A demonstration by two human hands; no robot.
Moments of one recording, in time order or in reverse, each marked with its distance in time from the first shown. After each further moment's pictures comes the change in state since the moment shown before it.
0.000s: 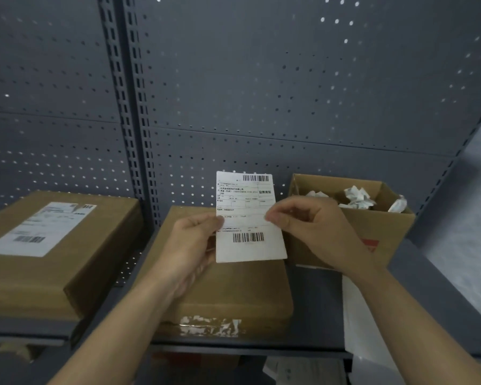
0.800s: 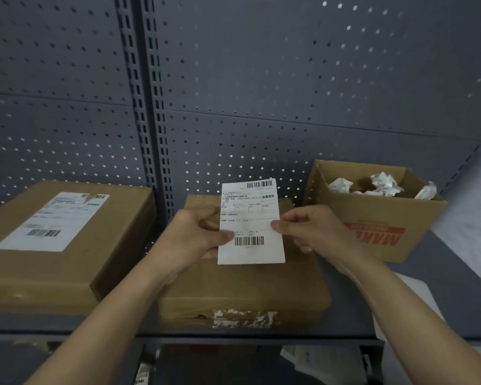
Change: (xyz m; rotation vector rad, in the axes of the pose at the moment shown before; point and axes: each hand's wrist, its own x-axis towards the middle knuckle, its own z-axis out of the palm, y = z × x) left_hand 0.020 0.004 -0.066 0.446 -0.168 0.021; right_hand 0.019 0.023 0.049 0.059 -0.017 0.497
